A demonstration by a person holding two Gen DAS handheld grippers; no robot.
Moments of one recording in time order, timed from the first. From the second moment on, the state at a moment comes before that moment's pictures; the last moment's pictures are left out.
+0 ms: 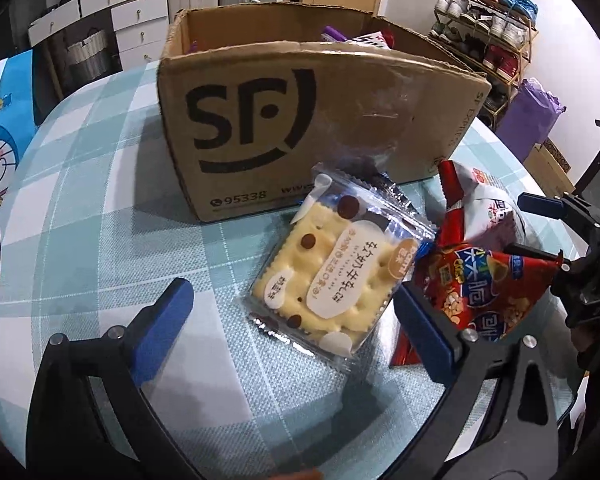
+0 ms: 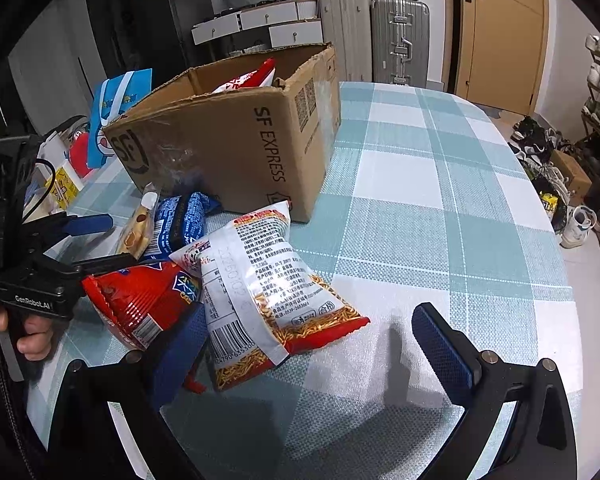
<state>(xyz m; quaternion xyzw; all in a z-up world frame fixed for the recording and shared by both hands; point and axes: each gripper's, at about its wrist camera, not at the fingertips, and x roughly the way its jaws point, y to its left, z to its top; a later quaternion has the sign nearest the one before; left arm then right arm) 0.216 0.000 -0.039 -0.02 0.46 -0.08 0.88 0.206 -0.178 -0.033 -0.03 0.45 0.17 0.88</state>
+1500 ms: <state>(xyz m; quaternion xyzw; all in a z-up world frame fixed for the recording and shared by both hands) 0.190 0.019 -0.043 -0.06 0.45 -0.09 0.89 0.215 -0.181 -0.032 -0.01 0.45 0.18 0.87</state>
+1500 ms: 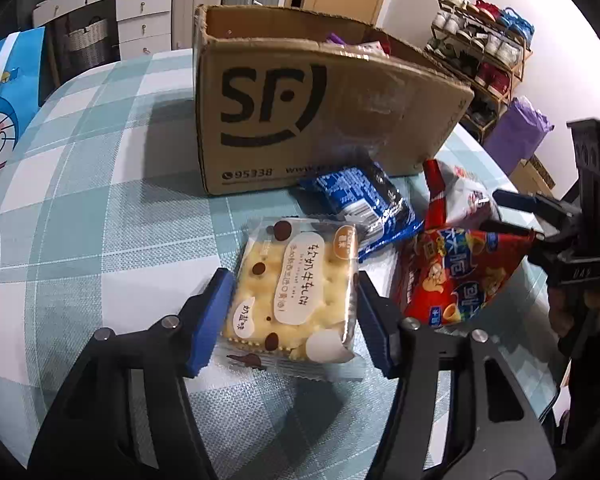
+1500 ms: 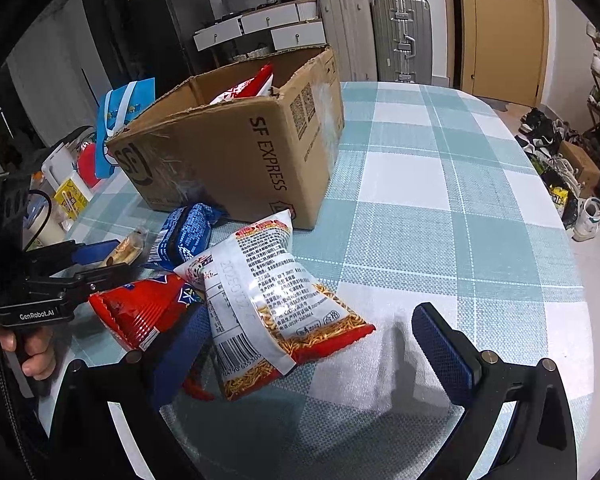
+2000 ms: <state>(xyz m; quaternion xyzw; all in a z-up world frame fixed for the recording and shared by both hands) 0.191 0.020 -0.041 -0.06 0.45 -0.10 0.88 0.223 -0.181 -0.034 0.00 0.45 0.20 0.87</state>
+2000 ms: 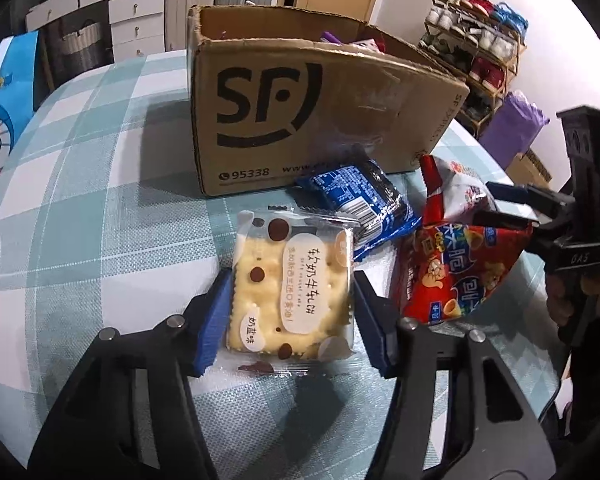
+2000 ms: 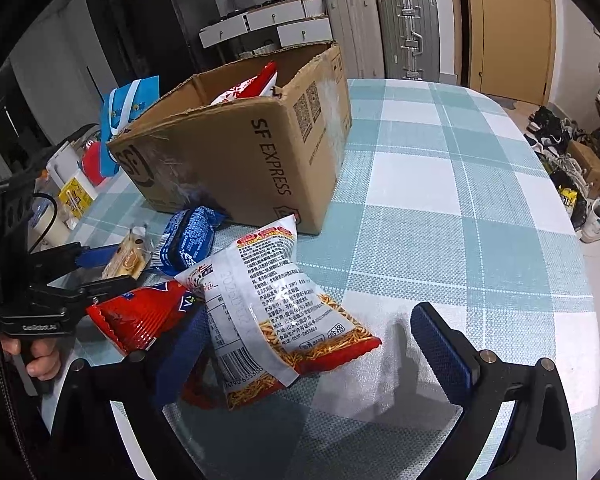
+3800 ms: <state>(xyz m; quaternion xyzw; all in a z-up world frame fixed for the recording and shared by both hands) 0.137 0.059 0.037 -0.08 0.35 0.00 0.93 0.168 -0.182 0.034 0.03 0.37 0.21 0.90</state>
